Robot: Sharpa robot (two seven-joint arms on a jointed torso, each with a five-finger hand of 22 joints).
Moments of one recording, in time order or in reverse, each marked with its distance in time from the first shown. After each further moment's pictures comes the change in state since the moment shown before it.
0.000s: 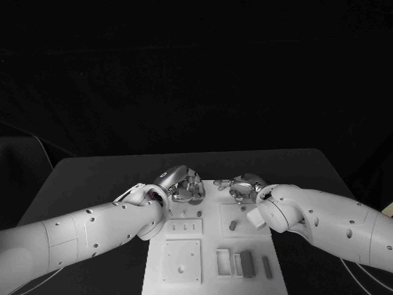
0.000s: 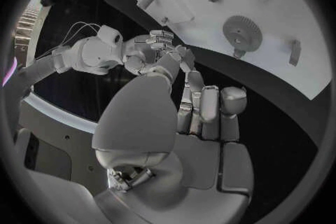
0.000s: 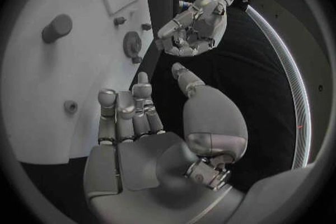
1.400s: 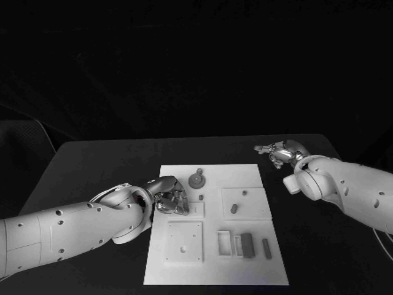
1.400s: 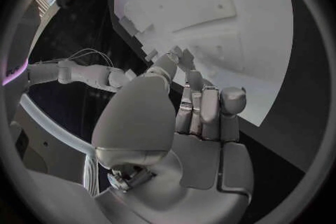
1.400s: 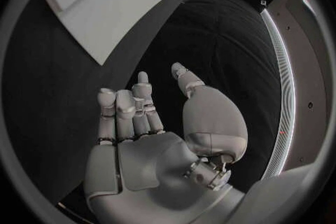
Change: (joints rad) left arm 0.002 -0.180 -0.076 0.201 -0.086 0.200 -0.163; left_hand -0.035 -0.008 -0.002 0.004 -0.050 0.005 -0.005 0.000 -0.005 0.019 0.003 -0.017 -0.013 -0.007 0.000 0.012 -0.011 0.000 -0.002 0.002 0.000 0.003; right arm 0.035 -0.066 0.006 -0.225 -0.062 0.009 0.168; right_hand 0.001 0.012 -0.008 -0.008 0.000 0.009 0.001 0.005 0.002 0.000 0.000 0.000 -0.003 -0.001 0.002 0.000 0.000 0.000 0.004 -0.003 0.000 0.001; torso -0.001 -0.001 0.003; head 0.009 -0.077
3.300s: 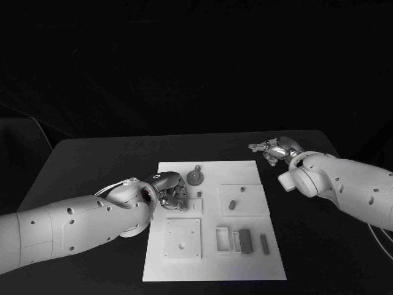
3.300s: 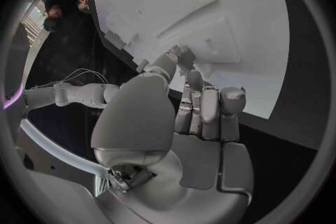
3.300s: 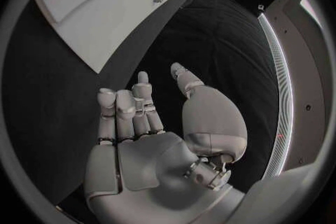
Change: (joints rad) left arm 0.001 0.060 0.002 -0.050 -0.166 0.021 -0.081; left_hand 0.002 -0.014 -0.006 -0.003 -0.004 0.005 -0.001 0.001 0.001 0.005 -0.001 -0.004 -0.002 0.000 0.000 0.000 -0.002 0.010 -0.003 0.003 0.000 0.000; right arm 0.000 0.006 0.000 0.022 -0.031 0.013 -0.002; right_hand 0.006 0.006 0.000 0.000 0.000 0.010 -0.004 0.000 0.000 0.000 0.000 0.000 -0.002 0.001 0.003 0.000 0.000 0.000 0.007 0.000 0.000 0.001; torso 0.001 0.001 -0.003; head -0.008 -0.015
